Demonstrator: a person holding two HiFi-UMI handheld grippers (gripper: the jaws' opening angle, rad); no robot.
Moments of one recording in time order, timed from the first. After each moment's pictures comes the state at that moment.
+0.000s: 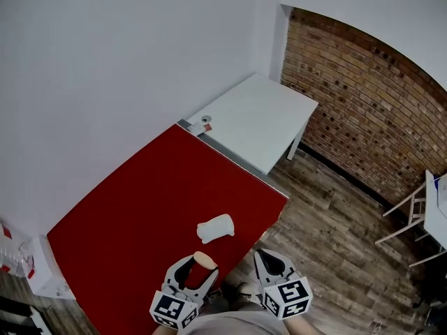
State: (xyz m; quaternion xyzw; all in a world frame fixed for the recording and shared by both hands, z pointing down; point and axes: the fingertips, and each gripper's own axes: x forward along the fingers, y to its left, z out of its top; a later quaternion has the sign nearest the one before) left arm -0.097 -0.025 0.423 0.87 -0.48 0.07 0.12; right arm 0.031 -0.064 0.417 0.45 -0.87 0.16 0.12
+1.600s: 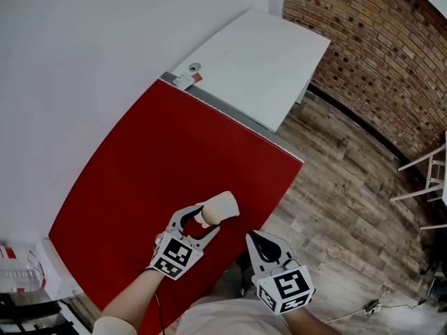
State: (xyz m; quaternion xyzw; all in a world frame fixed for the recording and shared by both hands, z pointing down) left arm -0.093 -0.176 0.571 0.89 -0.31 0.32 0.10; right arm -0.002 -0.141 0.488 0.43 -0.86 0.24 0.12
